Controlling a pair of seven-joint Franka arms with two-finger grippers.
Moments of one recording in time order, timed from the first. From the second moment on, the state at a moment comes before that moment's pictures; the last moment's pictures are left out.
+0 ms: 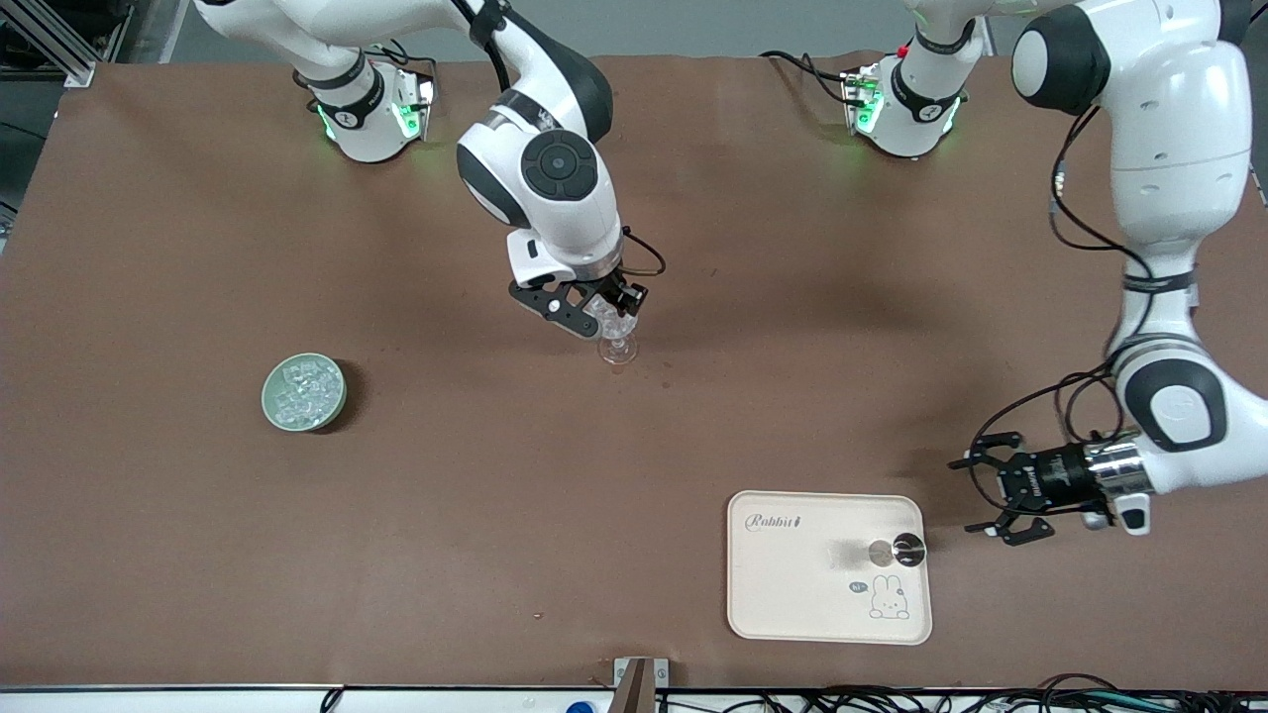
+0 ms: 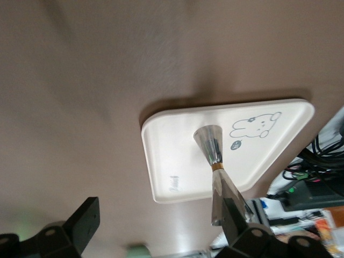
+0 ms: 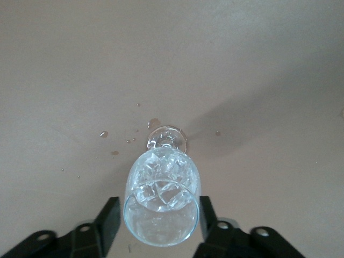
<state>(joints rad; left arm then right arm) 0.00 0.82 0.20 -1.33 -0.97 1.90 -0.84 0.42 0.49 0.41 -1.55 -0.11 1.99 1.37</state>
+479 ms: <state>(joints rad) 0.02 0.76 0.21 -1.17 -0.77 2.01 -0.78 0.31 0.36 0.41 -1.49 -0.17 1.91 1.27</state>
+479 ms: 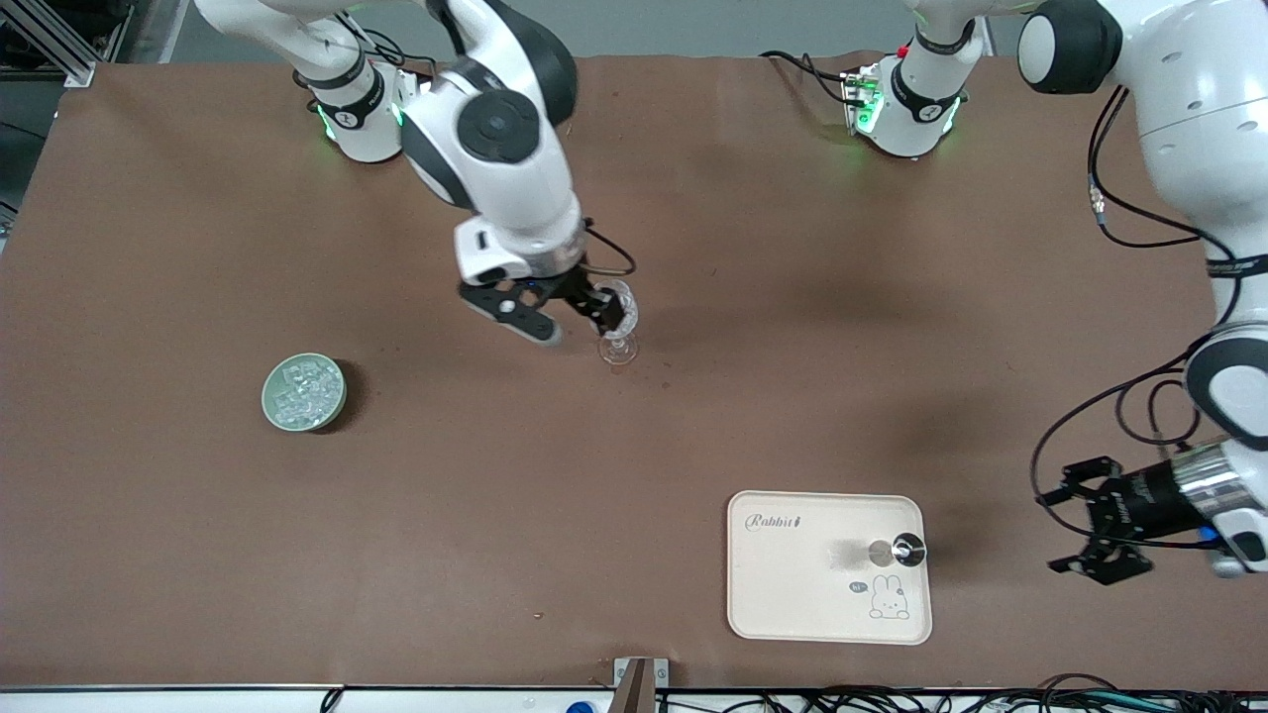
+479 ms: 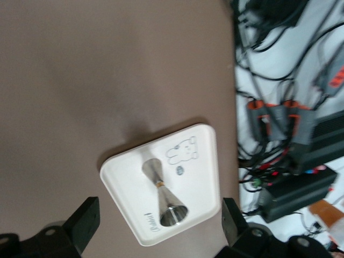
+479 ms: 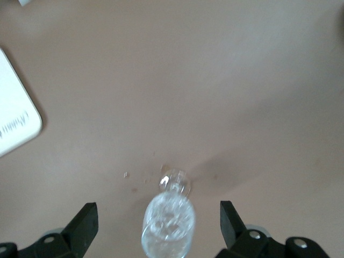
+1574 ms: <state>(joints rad) 0.01 0.01 -0.04 -1.67 -0.06 1.84 -0.08 0.04 0.02 -0.06 -1.49 -0.07 1.59 0.17</state>
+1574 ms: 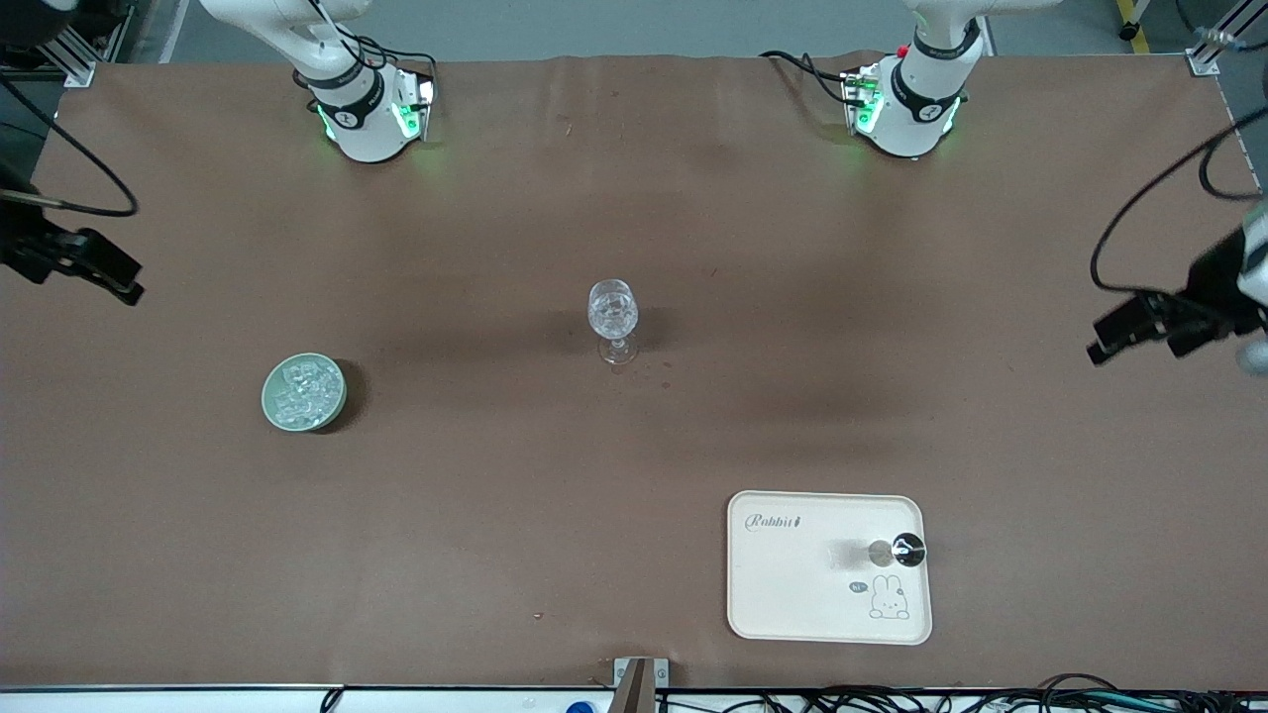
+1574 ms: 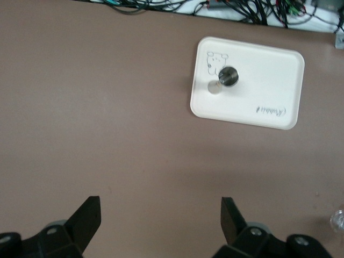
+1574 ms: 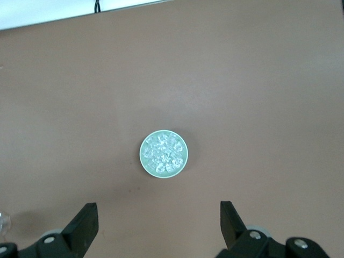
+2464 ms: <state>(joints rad) -0.05 -0.03 -0.05 -1.64 -0.01 1.70 -0.06 -0.01 0.01 -0.08 -1.46 -0.03 1.54 0.06</state>
